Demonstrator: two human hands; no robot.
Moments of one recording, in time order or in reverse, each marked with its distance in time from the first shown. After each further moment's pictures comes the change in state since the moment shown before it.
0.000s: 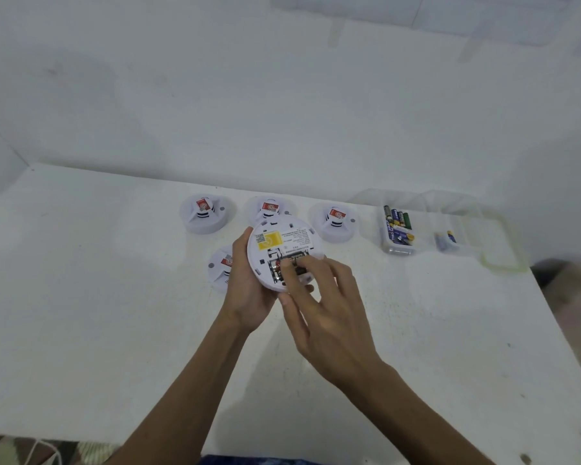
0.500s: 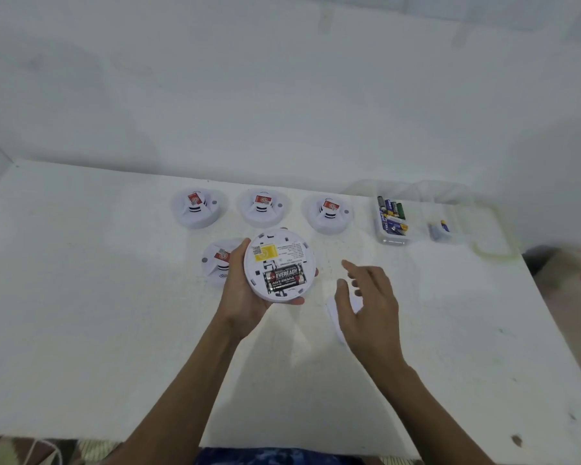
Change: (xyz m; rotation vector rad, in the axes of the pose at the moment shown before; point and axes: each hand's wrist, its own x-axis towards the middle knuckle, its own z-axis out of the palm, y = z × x) left_hand 0.000 -0.017 -0.024 -0.030 -0.215 -0.160; right_hand -0.033 0.049 0.010 0.334 -0.030 0.548
